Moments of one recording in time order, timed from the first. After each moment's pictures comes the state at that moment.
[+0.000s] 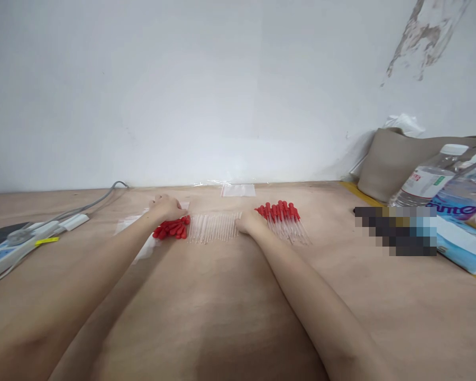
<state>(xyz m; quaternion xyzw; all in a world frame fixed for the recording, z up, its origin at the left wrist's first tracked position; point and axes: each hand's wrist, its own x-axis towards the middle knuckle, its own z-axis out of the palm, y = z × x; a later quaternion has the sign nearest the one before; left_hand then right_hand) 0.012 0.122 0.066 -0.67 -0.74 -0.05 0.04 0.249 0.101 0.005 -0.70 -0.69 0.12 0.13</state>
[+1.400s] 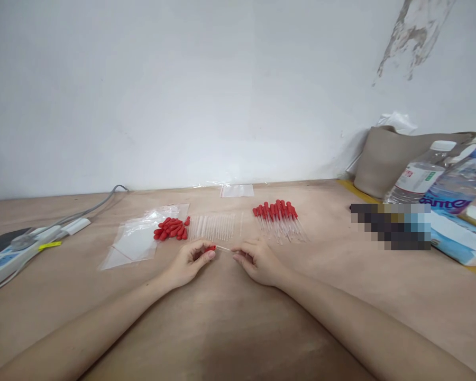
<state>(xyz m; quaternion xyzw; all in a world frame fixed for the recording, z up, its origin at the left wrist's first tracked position) 0.051 0.012 -0.011 -0.81 -0.39 -0.34 -0.27 0.270 -0.013 -0.011 -0.38 -0.84 0.11 0.36</state>
